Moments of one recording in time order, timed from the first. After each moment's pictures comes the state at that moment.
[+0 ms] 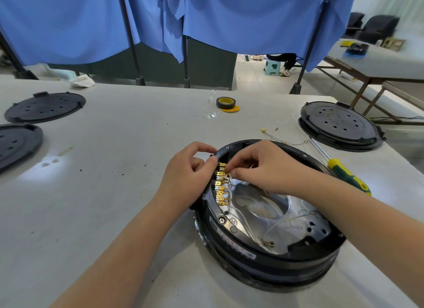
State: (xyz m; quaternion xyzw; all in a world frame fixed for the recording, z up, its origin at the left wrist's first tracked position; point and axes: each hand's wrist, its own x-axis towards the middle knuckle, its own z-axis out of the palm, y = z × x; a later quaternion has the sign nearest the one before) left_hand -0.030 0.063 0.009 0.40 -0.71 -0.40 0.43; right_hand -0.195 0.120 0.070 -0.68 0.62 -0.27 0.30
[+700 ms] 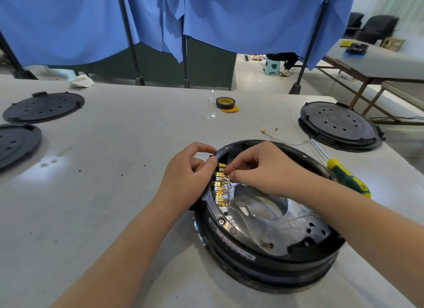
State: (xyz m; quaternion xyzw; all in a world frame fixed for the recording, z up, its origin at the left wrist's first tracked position) left_hand -0.031 0.063 0.009 0.41 -0.71 -0.39 0.42; right_hand -0.194 0.121 0.066 -0.65 0.64 -0.29 0.31
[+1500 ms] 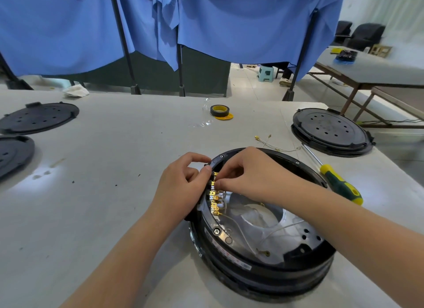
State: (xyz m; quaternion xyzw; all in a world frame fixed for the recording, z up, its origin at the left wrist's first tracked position) left_hand -0.031 0.064 0.010 0.40 -0.70 -0.40 0.43; right_hand -0.184 0.119 0.075 -0.66 0.66 -0.24 0.26
